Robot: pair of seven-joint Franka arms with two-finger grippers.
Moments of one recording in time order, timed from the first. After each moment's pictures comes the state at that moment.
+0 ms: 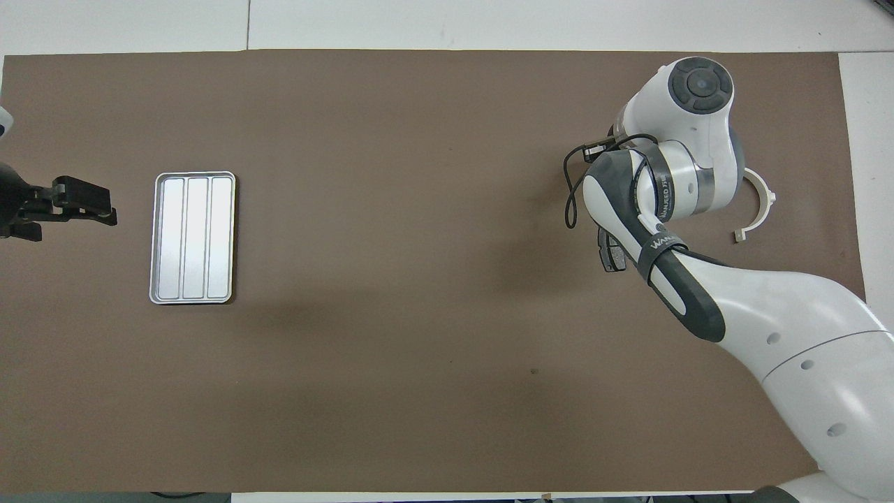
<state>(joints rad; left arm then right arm) 0.02 0.01 -0.03 -1.67 0.00 1.64 -0.14 0.16 0.62 -0.01 -1.54 -0.06 2.25 0.03</state>
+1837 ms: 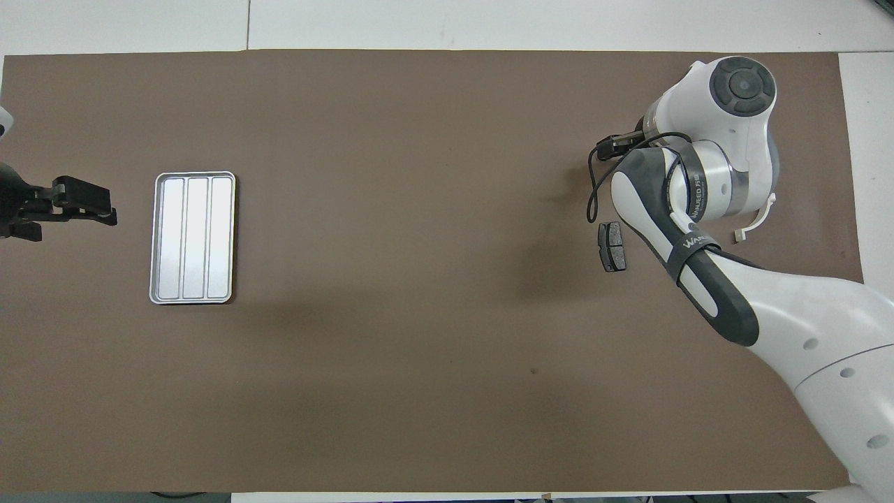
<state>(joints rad) 0.02 0.01 -0.03 -1.67 0.00 1.64 -0.14 0.10 0.56 -0.01 -1.57 -0.07 2.27 0.02</state>
